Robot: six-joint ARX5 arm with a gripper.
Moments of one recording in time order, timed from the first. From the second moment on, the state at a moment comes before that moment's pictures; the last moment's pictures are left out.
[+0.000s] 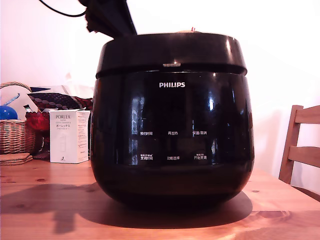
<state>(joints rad) -0.57 1.62 1.62 -1.09 0.47 0.42</state>
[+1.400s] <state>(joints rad) -0.62 1.52 1.39 -0.91 0.52 0.39</state>
